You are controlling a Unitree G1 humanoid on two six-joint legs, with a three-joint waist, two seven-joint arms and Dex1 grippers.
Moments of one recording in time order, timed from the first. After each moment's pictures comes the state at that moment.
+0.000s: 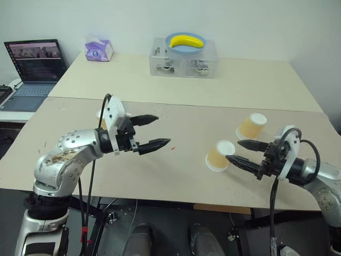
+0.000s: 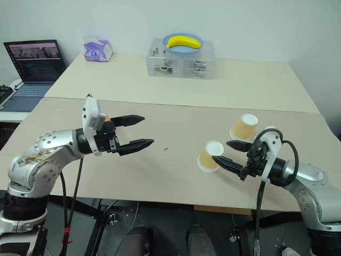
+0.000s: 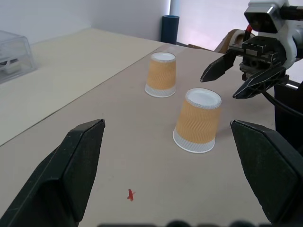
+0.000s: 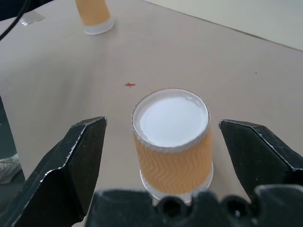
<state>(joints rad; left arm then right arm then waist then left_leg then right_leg) -0.46 0.66 0.05 -0.37 -0.67 0.66 -0.87 -0.08 -0.77 -0.26 -0.27 0.65 0.57 0.89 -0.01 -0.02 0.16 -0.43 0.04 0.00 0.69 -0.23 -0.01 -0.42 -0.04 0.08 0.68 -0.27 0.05</state>
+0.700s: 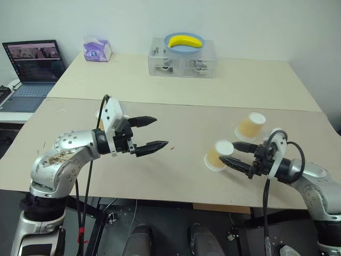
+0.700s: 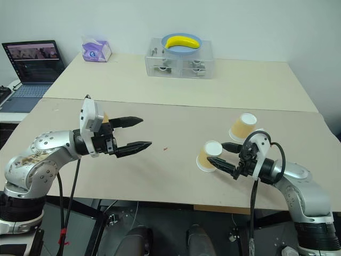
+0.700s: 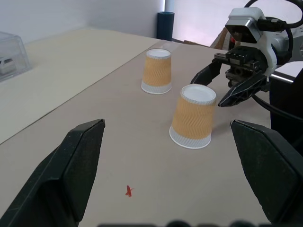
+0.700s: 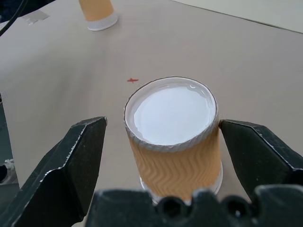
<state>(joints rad) -0.42 0.69 0.06 -0.38 -0.67 0.66 -0.89 -0.17 -0.70 -0.16 -0.17 0.59 0.51 0.94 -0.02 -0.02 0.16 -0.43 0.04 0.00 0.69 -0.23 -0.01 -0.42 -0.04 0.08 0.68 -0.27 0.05</state>
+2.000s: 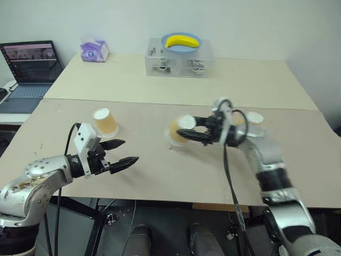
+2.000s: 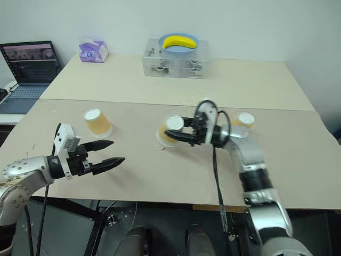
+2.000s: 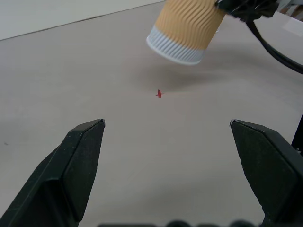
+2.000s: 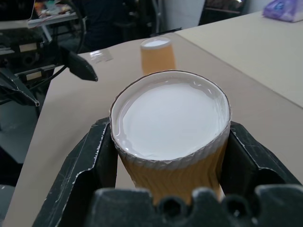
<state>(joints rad) -0.10 0.80 0.26 -0.43 -0.73 0.74 -0.81 -0.74 -0.34 0.15 0.33 0.39 0.32 1.09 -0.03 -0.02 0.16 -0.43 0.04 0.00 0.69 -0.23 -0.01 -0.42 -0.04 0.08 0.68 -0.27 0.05</state>
